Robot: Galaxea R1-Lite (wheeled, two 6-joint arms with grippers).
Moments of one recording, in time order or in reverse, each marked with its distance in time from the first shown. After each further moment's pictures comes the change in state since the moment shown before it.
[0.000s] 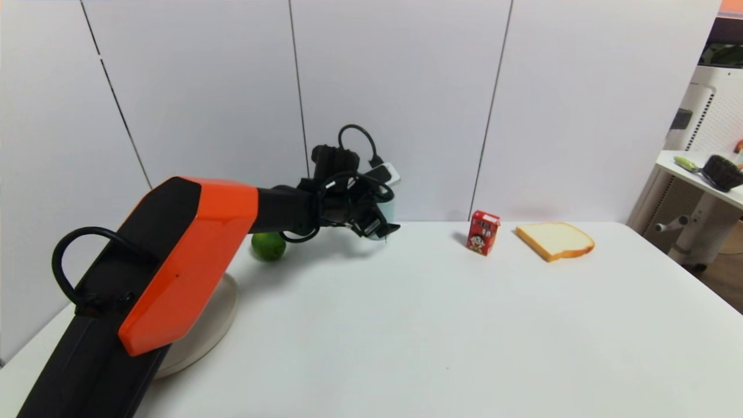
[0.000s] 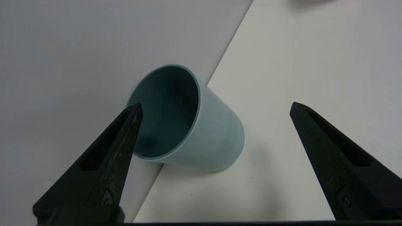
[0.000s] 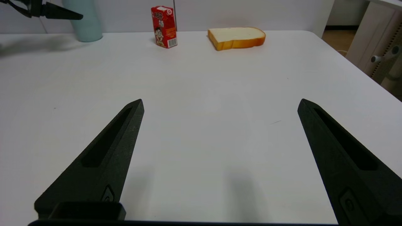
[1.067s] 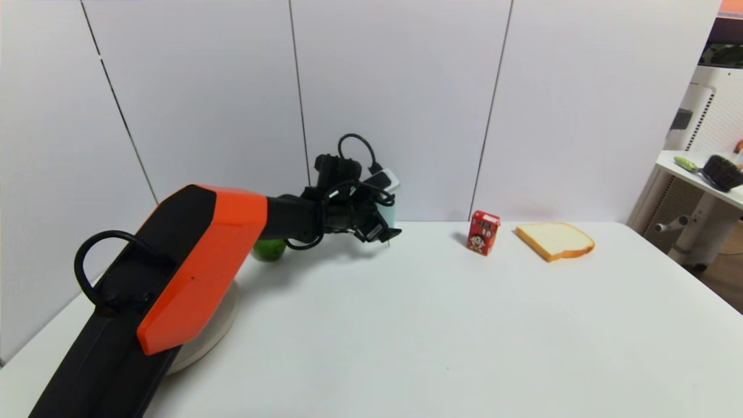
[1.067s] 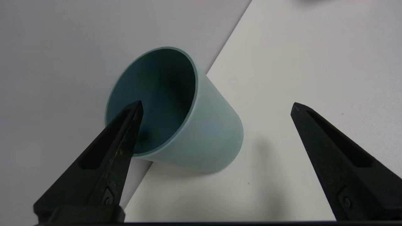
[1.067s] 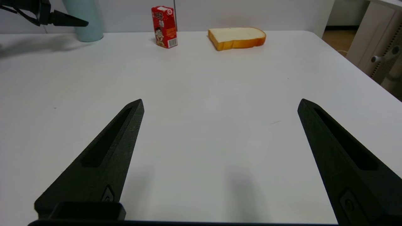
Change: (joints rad) left arm -0.004 0.042 -0.004 -0.039 -0.001 -0.055; right arm 0.000 0.000 0.000 0.000 0.000 0.000
